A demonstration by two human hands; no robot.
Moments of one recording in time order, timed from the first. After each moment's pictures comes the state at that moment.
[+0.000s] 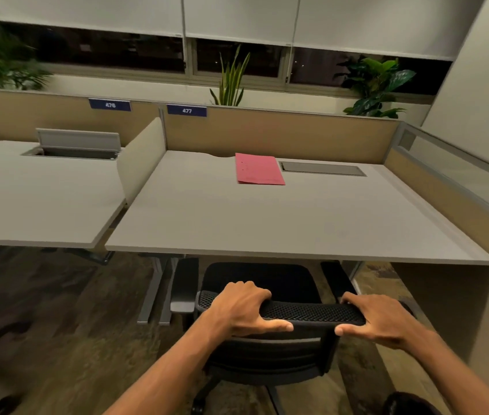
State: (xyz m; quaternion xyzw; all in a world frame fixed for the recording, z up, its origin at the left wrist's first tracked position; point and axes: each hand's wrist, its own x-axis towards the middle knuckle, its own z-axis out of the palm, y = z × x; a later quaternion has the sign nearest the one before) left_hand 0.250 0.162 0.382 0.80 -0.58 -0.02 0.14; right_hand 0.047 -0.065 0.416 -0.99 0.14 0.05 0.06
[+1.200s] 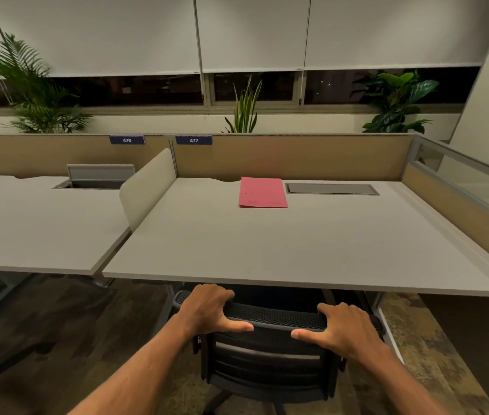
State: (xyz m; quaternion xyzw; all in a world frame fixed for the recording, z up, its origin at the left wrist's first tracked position) left_hand 0.286 0.116 0.388 0.85 -0.51 0.08 0.04; right_hand 0.084 -0.122 0.394 -0.98 0.18 -0.06 0.04
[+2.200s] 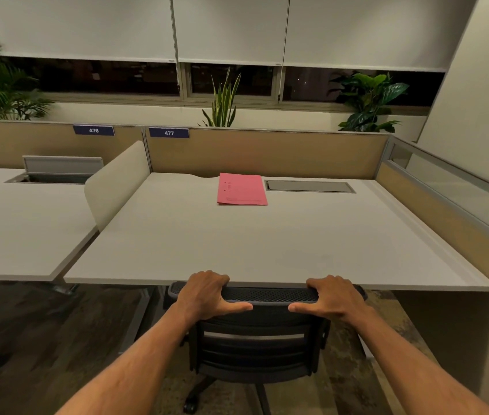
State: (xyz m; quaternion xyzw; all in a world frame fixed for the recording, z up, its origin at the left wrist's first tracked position) left_hand 0.315 0.059 0.380 0.86 -0.50 0.09 0.10; right_hand 0.130 -0.195 0.394 -0.99 0.15 -0.05 0.05
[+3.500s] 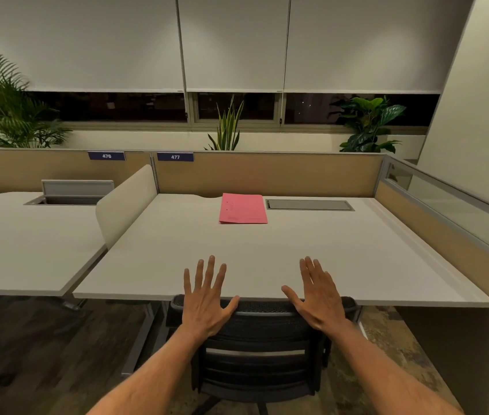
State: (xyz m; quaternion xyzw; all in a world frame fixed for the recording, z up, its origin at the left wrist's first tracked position) left_hand 0.283 0.051 0.379 0.92 -0.34 0.17 0.06; right_hand 0.127 -0.166 0.412 -0.96 0.24 -0.12 0.09
